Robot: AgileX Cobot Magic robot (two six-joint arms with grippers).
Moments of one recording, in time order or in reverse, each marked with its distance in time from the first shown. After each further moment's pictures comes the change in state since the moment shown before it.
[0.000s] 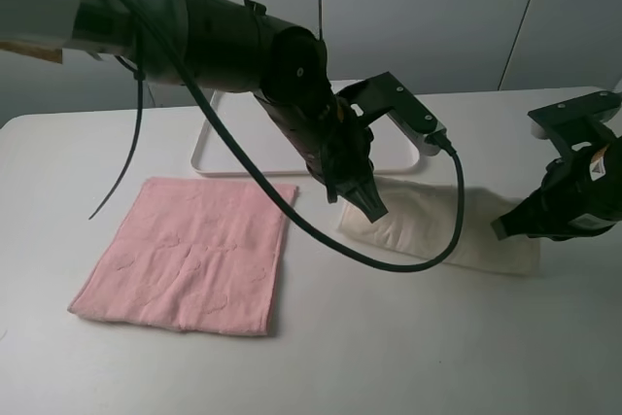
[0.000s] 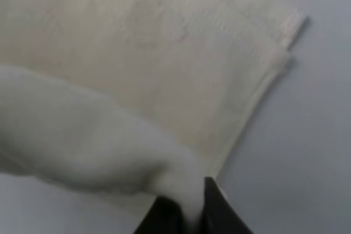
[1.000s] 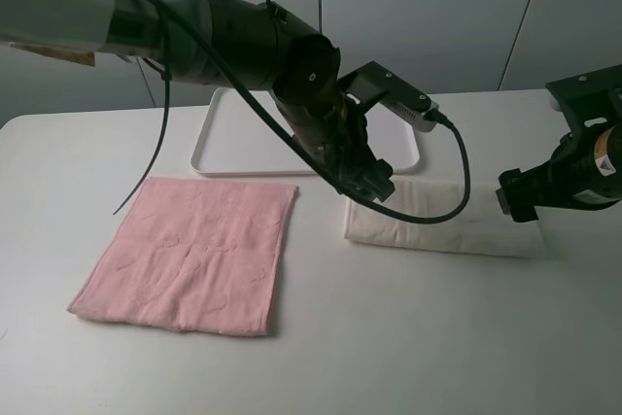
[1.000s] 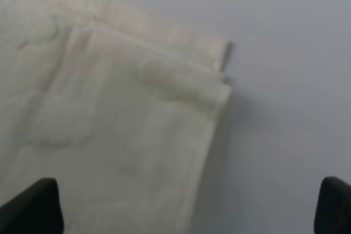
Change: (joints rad) left arm 0.000 0.044 -0.084 0.184 0.059 -0.358; right arm 0.000 0.001 -0.027 -0.428 -0.034 0.482
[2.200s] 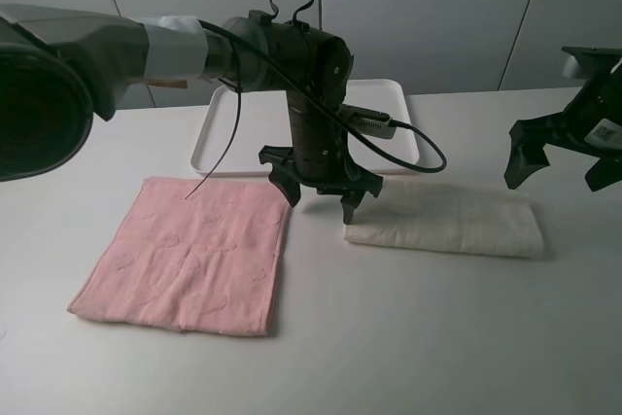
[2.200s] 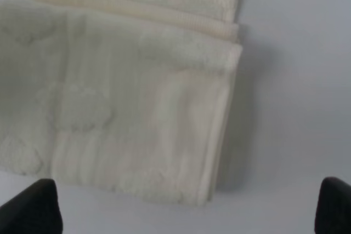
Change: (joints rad) left arm 0.086 0.289 -0.368 -0.140 0.470 -0.280; right arm -0.231 0.190 -0.401 0.801 0.481 -0.734
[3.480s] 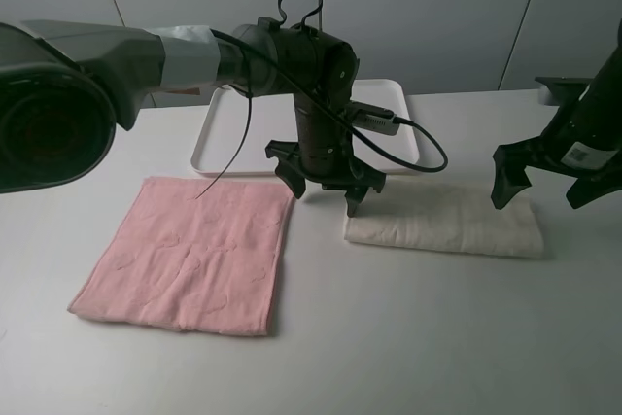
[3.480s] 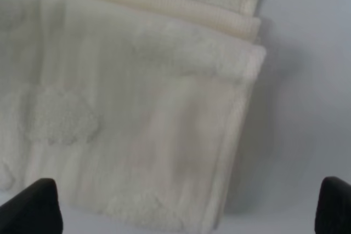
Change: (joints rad) left arm 0.000 0.045 -0.071 0.047 -0.020 -0.004; right arm 0.011 0.123 -0.004 -0.002 -0.047 -0.024
